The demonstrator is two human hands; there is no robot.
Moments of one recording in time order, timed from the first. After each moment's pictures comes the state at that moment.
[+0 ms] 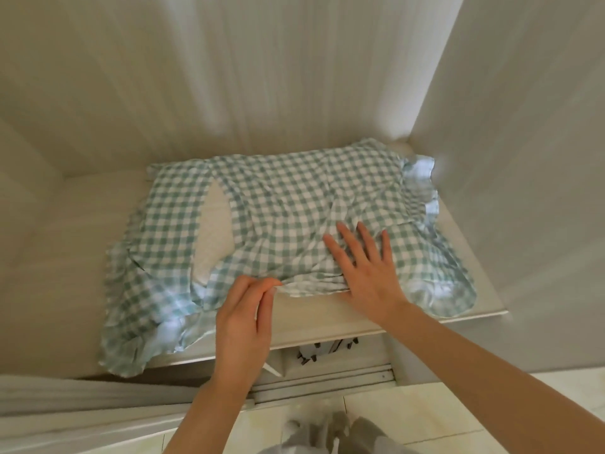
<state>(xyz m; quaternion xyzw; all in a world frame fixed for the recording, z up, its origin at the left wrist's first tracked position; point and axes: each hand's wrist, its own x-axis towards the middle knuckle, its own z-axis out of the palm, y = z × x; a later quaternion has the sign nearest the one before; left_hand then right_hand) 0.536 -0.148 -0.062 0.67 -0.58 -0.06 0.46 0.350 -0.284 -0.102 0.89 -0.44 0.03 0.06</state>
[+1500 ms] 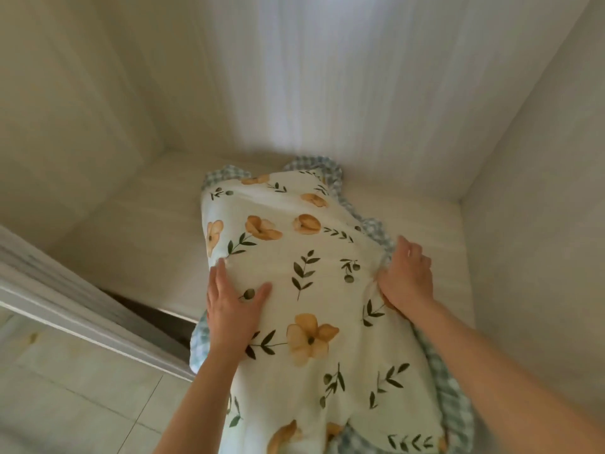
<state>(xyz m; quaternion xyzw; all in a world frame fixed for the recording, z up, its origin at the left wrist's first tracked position) 0.462 -0.184 -0.082 0.89 -0.17 -0.15 0.40 0.288 -0.401 -0.070 0.81 -0.55 0.06 -0.19</state>
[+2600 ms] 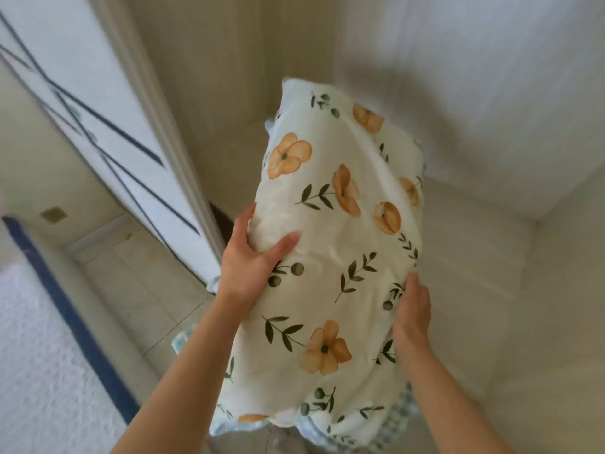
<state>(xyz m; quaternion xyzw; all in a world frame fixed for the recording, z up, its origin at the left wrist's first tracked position) 0.383 -0.075 -0.018 0.78 -0.09 -0.12 0.60 0.243 -0.277 -0.102 0.56 -0.53 0.25 -0.58</state>
